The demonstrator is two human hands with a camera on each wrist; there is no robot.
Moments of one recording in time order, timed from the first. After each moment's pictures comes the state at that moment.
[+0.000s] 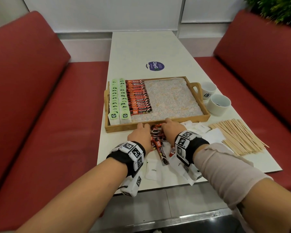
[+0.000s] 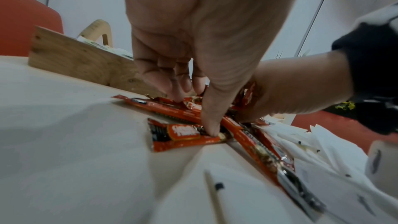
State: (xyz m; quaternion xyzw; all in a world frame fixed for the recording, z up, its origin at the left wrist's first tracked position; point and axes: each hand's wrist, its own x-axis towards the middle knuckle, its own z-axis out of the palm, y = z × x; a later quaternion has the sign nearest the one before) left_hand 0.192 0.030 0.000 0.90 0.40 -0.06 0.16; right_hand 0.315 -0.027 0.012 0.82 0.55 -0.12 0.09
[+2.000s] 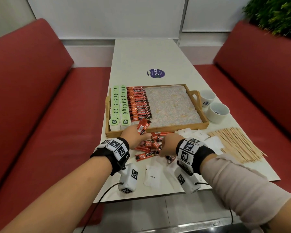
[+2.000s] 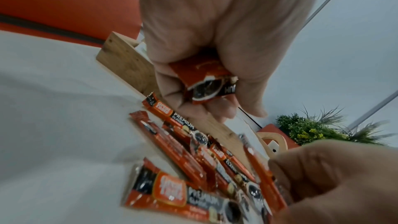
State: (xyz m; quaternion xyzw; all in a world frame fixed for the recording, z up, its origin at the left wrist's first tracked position) left_hand 0.177 0.064 0.020 0.80 0.40 0.05 0.46; right_hand 0.299 -0.038 0.032 0.84 0.46 -0.28 0.07
